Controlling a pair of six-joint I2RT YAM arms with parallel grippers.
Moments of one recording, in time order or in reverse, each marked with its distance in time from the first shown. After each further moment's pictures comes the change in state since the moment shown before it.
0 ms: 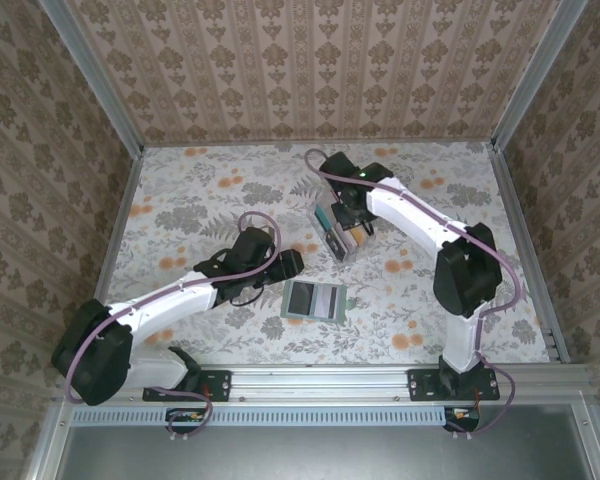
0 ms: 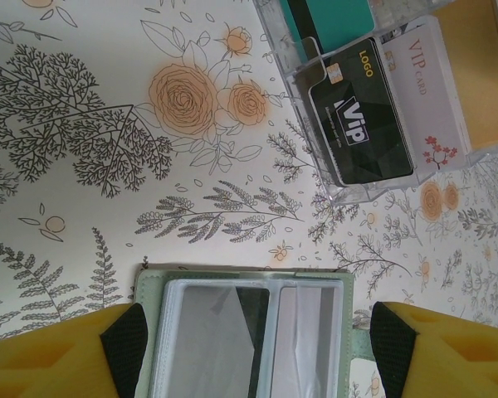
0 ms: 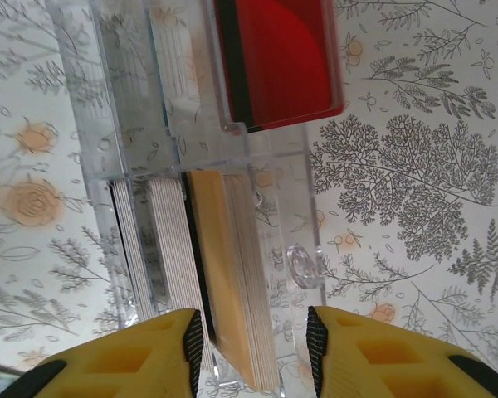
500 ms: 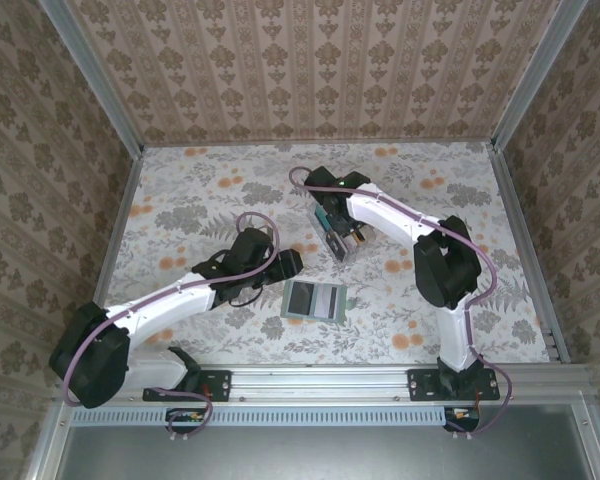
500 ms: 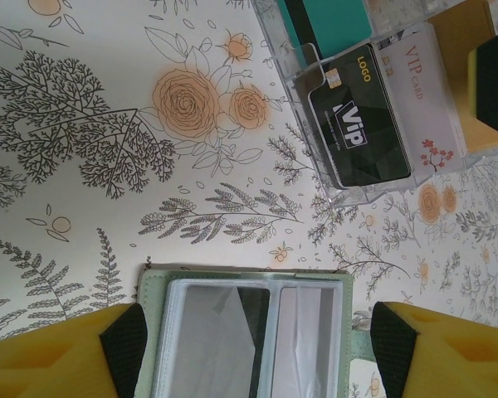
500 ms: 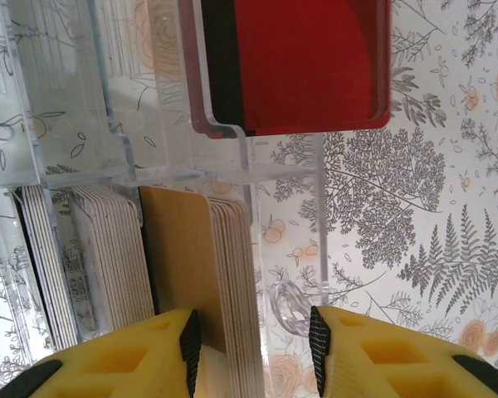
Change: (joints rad) left arm 0.000 -0.018 -0.007 -0.001 -0.011 0.000; right arm 0.048 0.115 0.022 -0.018 0.196 -0.024
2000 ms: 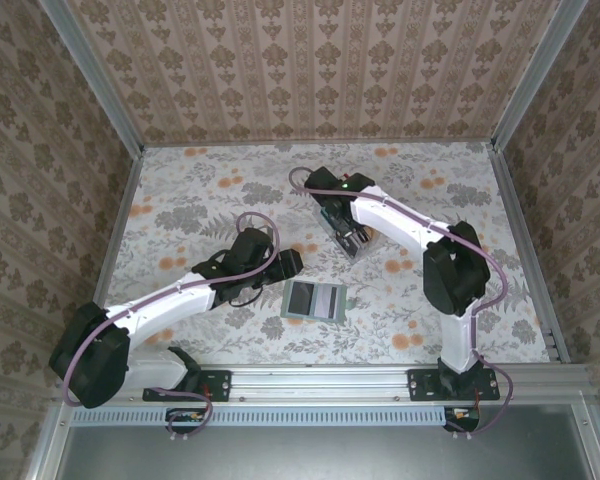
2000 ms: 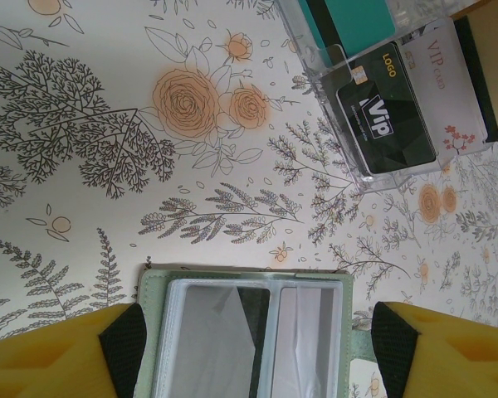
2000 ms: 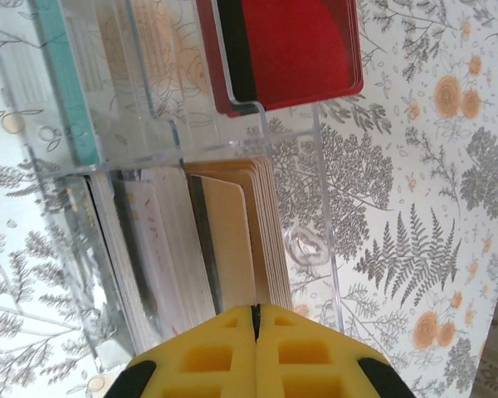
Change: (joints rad) left arm 0.000 0.000 0.000 0.000 0.001 0.000; right arm 0.013 -0.087 -0.040 -0.006 0.056 -0.012
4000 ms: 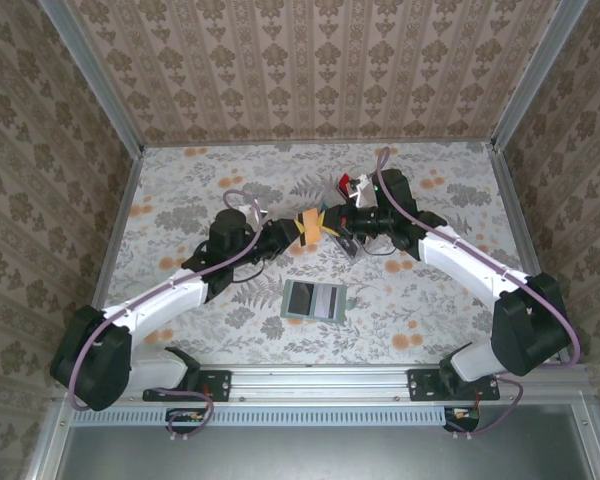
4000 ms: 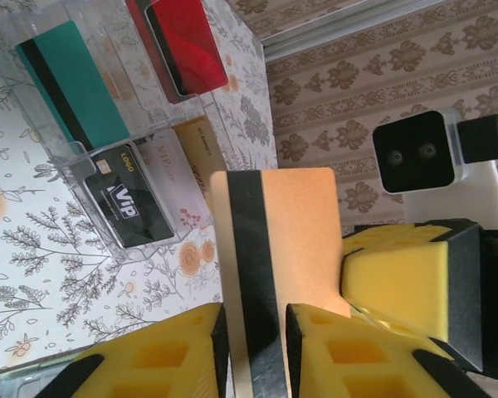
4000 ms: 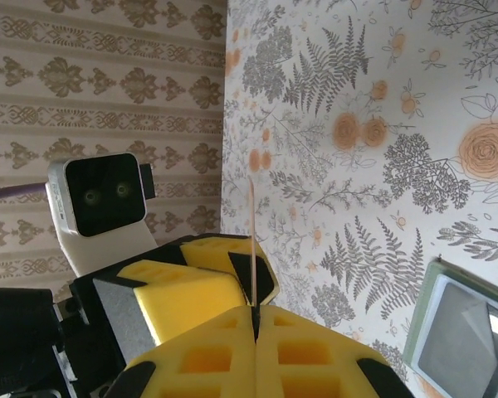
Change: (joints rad) left arm 0.131 -0.006 -0.009 0.477 0.352 -0.244; right arm -0.171 -0.496 -0.643 0.961 -1.239 0.827
